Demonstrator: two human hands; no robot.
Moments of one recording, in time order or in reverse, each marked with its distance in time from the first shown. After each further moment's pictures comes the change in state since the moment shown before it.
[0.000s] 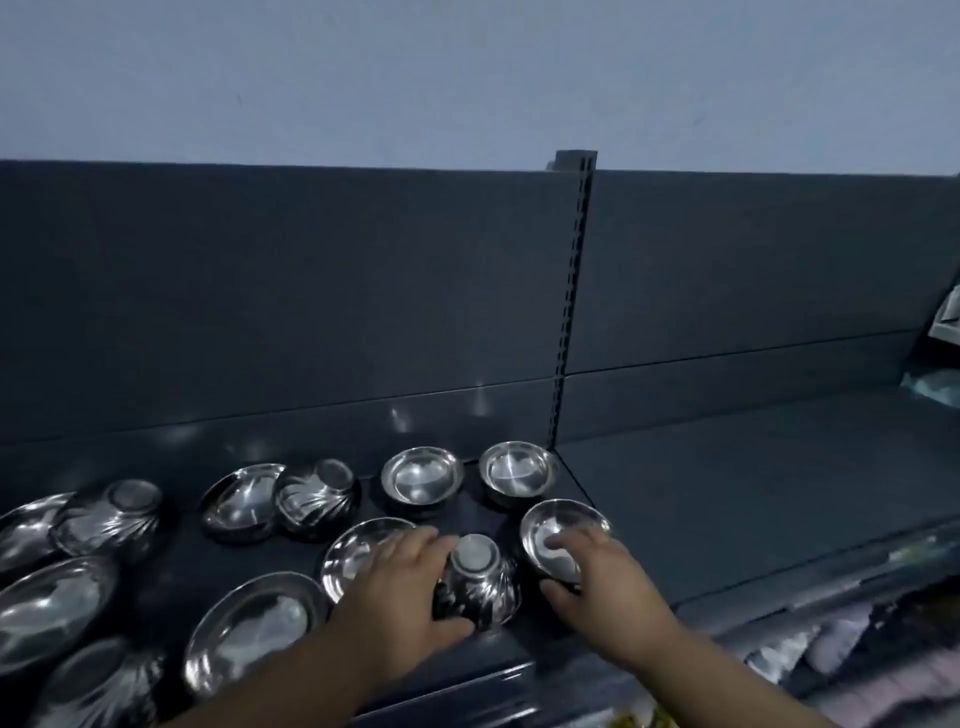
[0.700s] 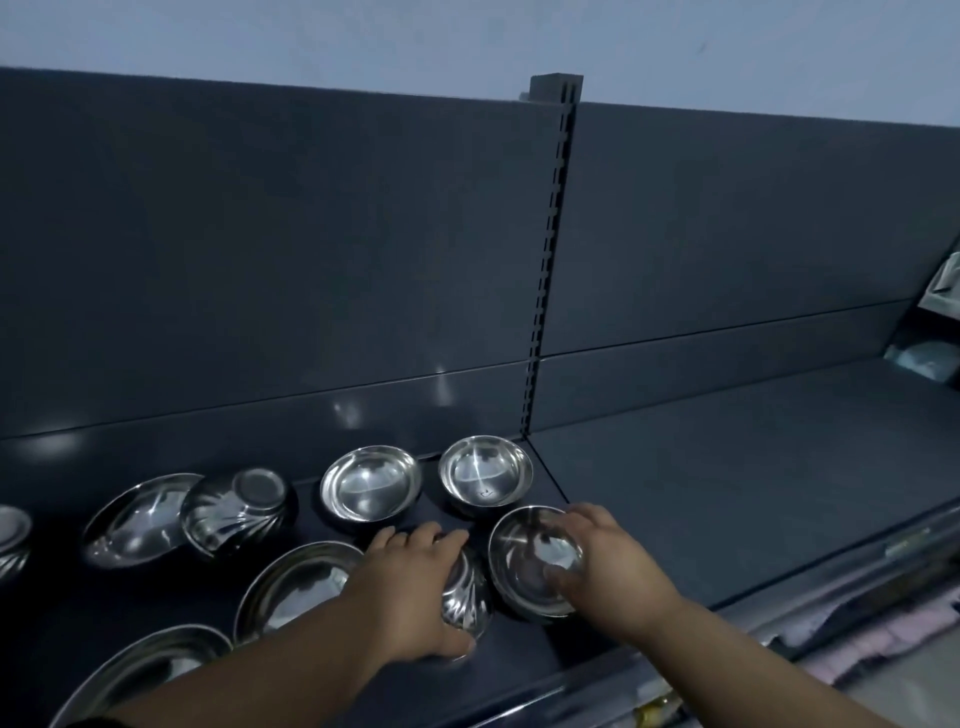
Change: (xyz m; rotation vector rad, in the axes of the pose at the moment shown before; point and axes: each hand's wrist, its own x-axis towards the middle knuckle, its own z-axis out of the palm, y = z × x) left_hand 0.093 0.015 0.024 0.222 -0.202 0.100; right_hand 0.059 0.058 -0.001 0.049 -0.113 0.122
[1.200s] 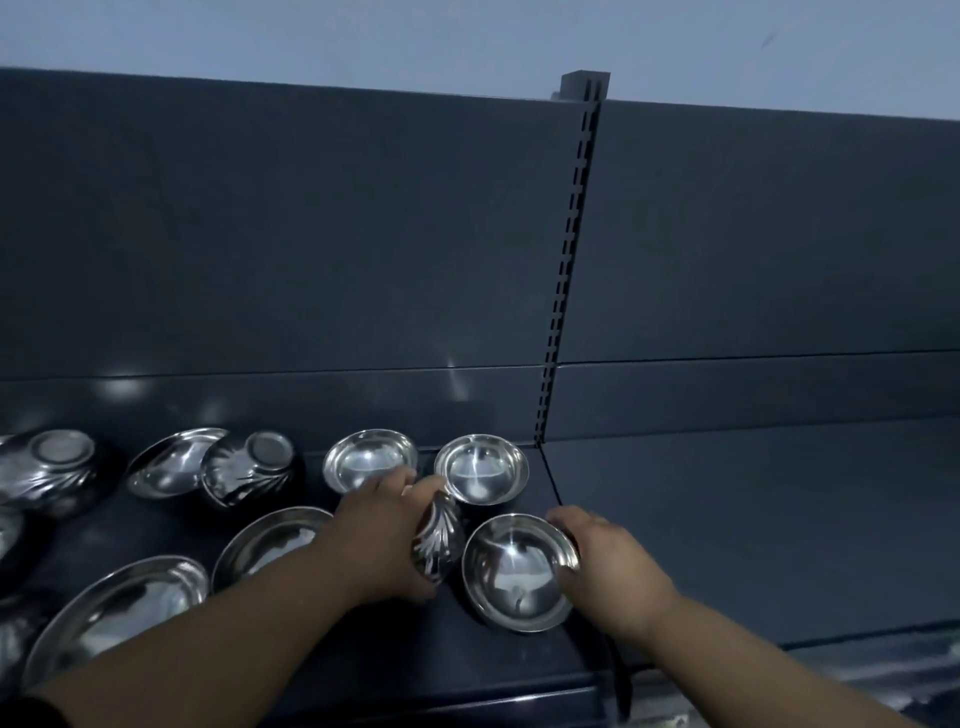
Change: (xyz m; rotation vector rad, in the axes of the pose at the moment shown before) left_hand 0.007 0.015 -0.022 -0.083 0.206 -0.234; right_hand 0.027 0.036 -0.025 0.002 -0.092 -0.170
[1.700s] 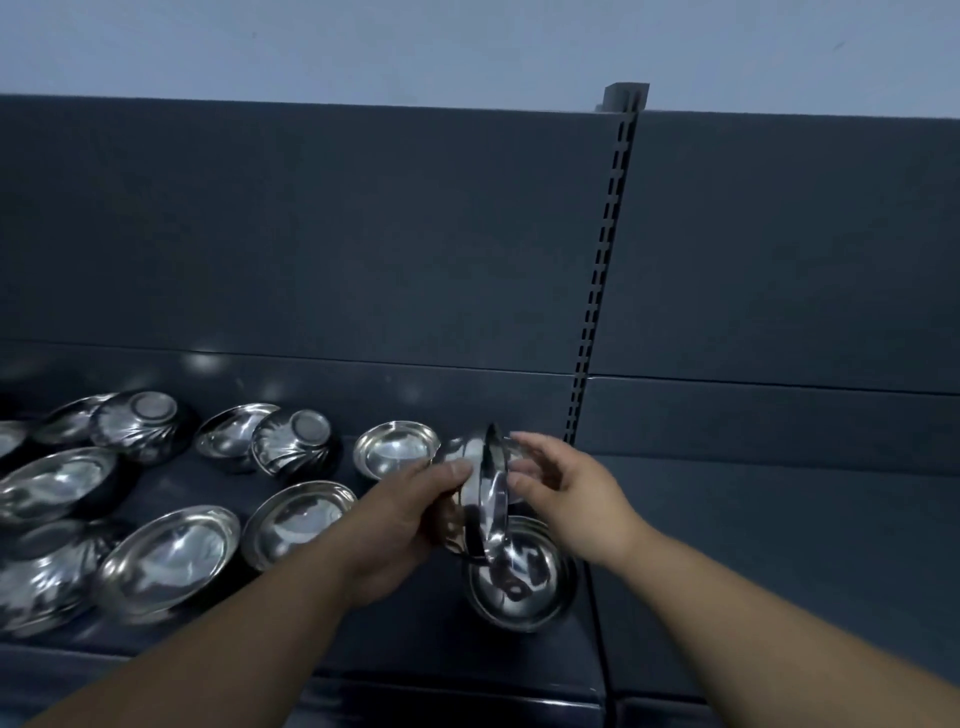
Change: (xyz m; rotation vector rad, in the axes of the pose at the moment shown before) left_hand -0.029 0.063 -0.031 -1.734 0.045 -0.166; right_hand 0.036 -0.033 -0.034 0.634 -0.039 -0.257
